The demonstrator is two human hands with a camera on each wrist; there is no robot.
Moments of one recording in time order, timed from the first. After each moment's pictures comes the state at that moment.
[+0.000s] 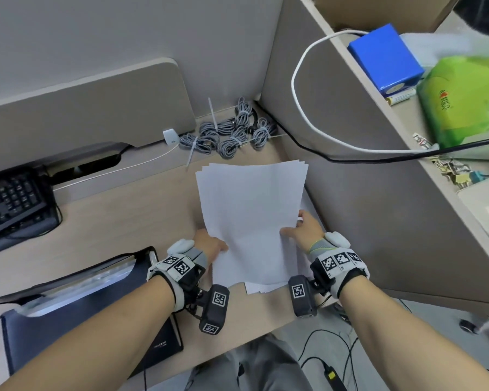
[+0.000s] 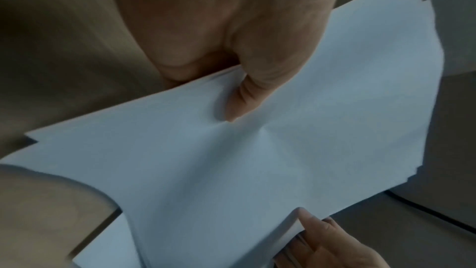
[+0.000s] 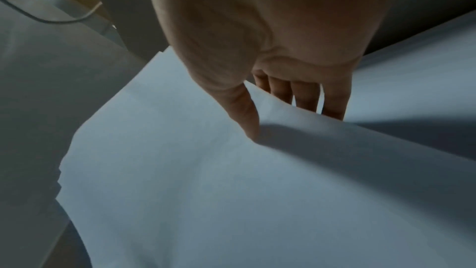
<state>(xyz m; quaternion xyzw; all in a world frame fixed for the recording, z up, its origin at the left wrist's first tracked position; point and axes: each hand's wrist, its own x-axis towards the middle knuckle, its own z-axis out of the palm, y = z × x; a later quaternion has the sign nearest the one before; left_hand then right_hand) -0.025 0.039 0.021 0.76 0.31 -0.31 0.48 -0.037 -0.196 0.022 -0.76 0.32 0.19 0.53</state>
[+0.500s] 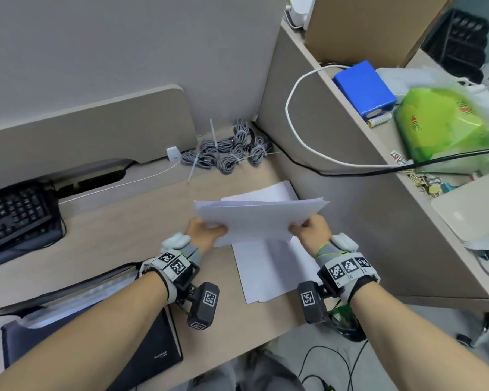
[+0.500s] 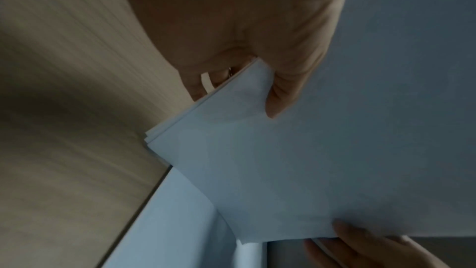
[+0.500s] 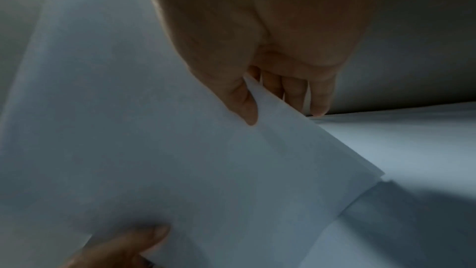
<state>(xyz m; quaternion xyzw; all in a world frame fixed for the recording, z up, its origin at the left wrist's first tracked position) -0.005 0.041 0.082 0.78 0.16 -0.18 0.58 -0.035 -0.207 0.074 -0.83 0.19 0.11 0.51</state>
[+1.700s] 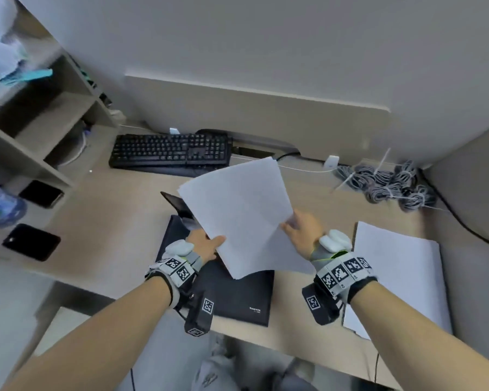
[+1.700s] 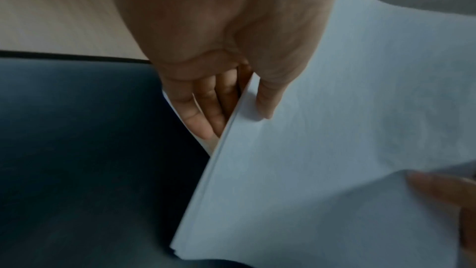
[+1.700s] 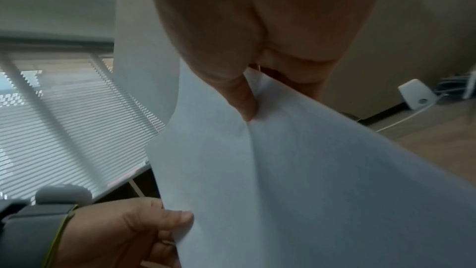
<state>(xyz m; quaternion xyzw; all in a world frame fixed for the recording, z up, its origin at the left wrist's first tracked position) -0.173 0.305 0.081 0.73 0.42 -0.07 0.53 -0.051 0.095 0.127 -0.89 -0.22 0.22 0.33</state>
